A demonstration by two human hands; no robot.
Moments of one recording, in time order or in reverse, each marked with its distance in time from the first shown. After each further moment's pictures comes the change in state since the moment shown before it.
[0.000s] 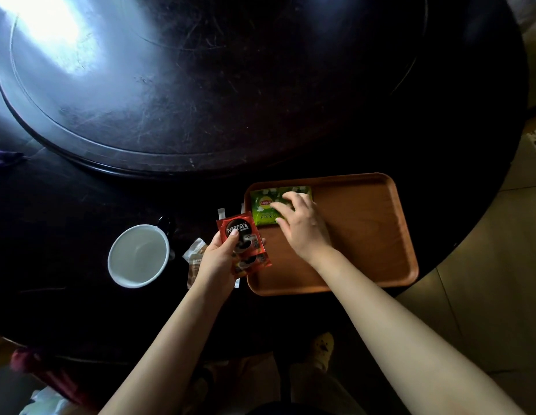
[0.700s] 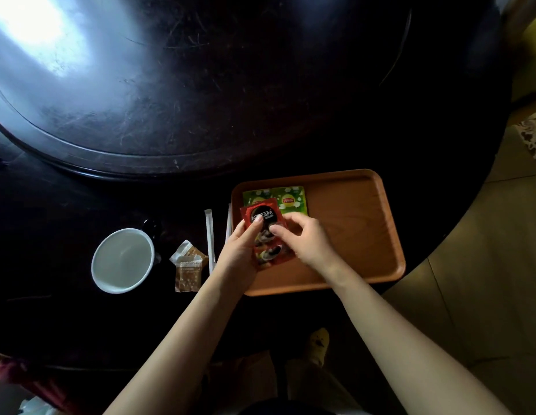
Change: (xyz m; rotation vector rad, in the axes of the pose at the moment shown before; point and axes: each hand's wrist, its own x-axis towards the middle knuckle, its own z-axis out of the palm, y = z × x) left_hand 0.002 -0.006 0.050 -0.093 -0.157 -0.105; right_hand -0.027 -0.005 -0.041 0.701 -0.179 0.463
